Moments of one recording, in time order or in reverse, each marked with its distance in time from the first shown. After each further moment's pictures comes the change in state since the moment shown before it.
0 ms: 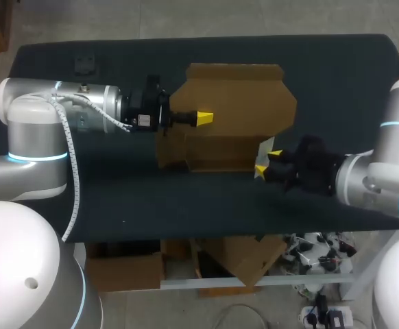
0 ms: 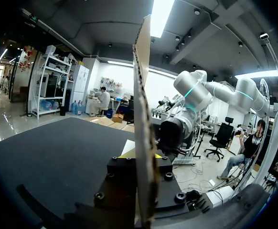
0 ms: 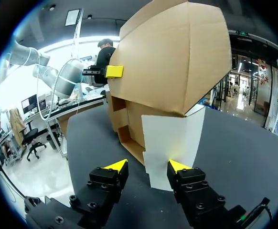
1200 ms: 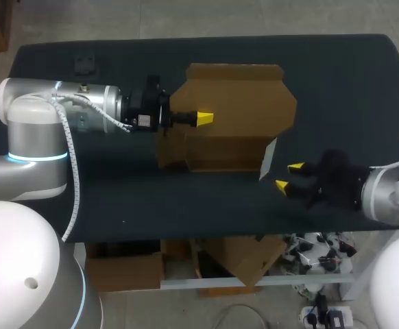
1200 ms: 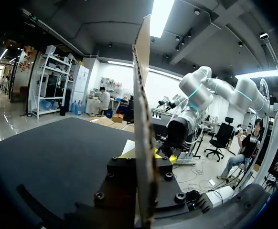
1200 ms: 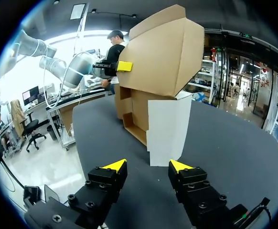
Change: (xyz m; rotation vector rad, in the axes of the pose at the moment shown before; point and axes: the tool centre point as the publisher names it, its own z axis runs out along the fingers) left arm 0.000 0.000 0.000 0.000 0.000 0.000; right arm -0.002 -0.027 -0.052 0.049 -0.005 -0.054
